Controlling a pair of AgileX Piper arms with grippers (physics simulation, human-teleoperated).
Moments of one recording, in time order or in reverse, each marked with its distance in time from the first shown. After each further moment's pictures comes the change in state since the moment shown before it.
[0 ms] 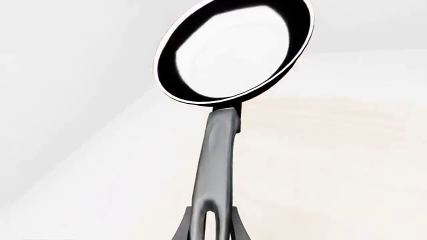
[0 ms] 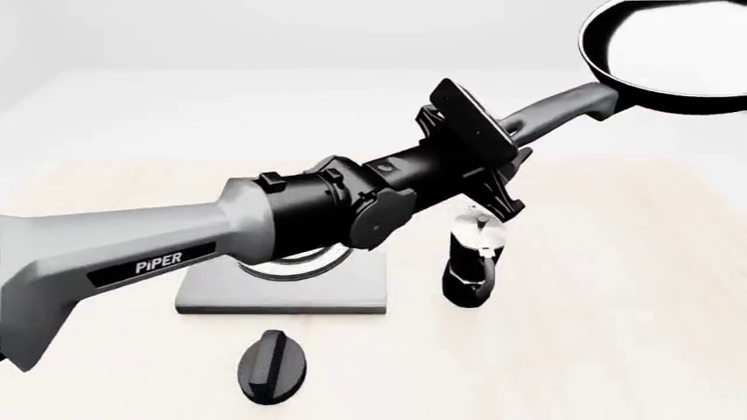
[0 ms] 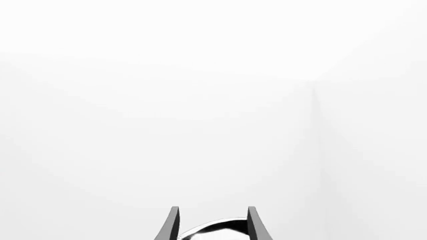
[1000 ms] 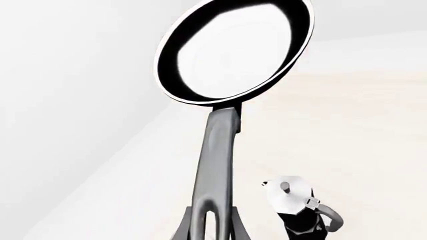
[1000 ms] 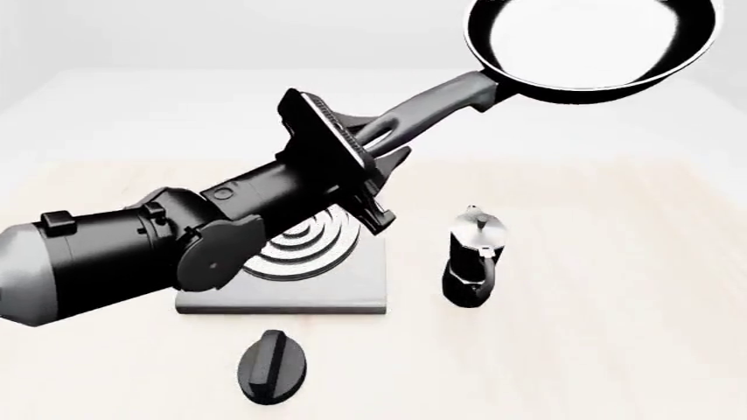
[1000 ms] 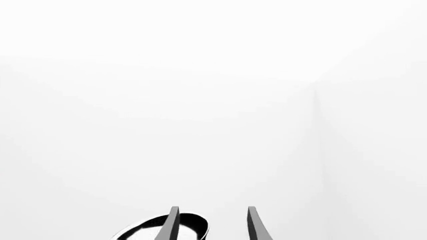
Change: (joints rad) left arm 0.146 -0.399 0.481 -0.129 0.127; right arm -0.001 0.000 -0.029 0.021 0.009
